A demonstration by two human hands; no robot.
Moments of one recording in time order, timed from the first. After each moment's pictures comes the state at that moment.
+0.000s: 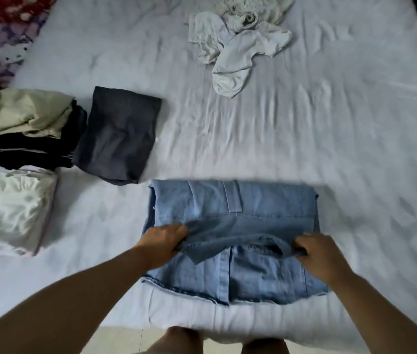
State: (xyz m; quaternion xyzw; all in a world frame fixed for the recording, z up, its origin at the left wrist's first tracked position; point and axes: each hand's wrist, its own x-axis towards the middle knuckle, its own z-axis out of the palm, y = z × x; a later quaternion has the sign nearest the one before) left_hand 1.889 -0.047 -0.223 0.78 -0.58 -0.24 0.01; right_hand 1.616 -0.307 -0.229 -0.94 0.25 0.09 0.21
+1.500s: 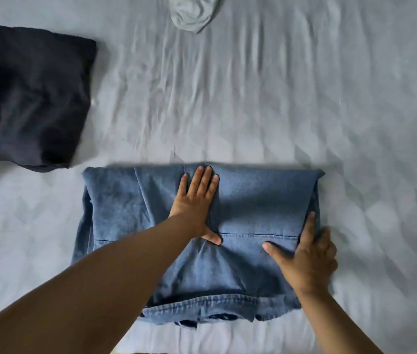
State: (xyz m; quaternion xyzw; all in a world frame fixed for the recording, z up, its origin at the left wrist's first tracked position) left_hand 1.829 -0.215 -0.355 0.77 -0.55 -0.23 -0.23; right_hand 1.600 -0.289 -0.349 -0.75 0.62 0.08 0.20
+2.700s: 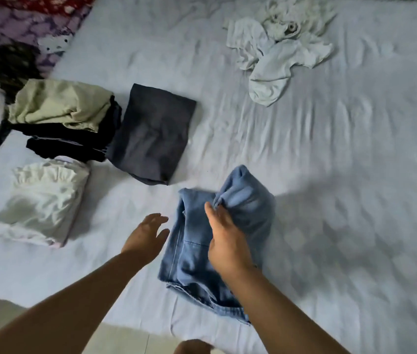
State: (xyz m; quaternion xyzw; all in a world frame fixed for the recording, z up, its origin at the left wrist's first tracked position) left_hand 1.948 0.020 -0.228 0.92 -0.25 -0.28 0.13; right_hand 1.823 -0.131 -0.180 -0.89 0.26 0.08 0.37
